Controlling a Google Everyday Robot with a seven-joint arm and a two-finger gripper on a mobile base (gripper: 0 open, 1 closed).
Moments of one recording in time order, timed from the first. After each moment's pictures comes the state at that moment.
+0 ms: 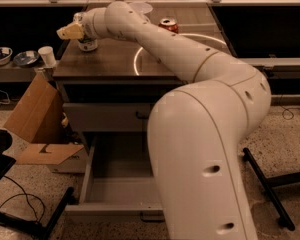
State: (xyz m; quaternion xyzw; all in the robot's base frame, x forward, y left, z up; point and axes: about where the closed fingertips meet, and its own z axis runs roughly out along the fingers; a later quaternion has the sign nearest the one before) arm 0.868 0.221 0.910 -0.36 0.71 0.22 0.57
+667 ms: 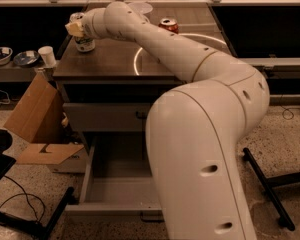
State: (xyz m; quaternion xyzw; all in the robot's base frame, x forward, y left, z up) arm 0.870 0.223 0.907 -0.36 0.71 0.22 0.57
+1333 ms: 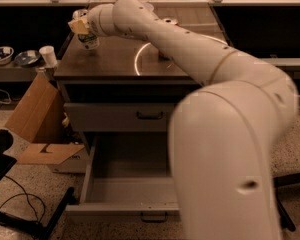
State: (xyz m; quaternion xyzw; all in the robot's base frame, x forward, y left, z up) arm 0.849 0.202 0.930 -0.36 0.70 0.22 0.58
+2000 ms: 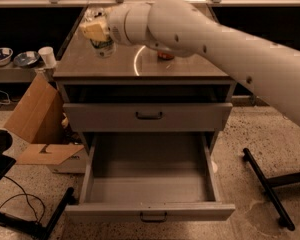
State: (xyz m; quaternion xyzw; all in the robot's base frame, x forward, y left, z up) arm 0.712 0.131 0.985 -0.38 0.67 0.22 0.60
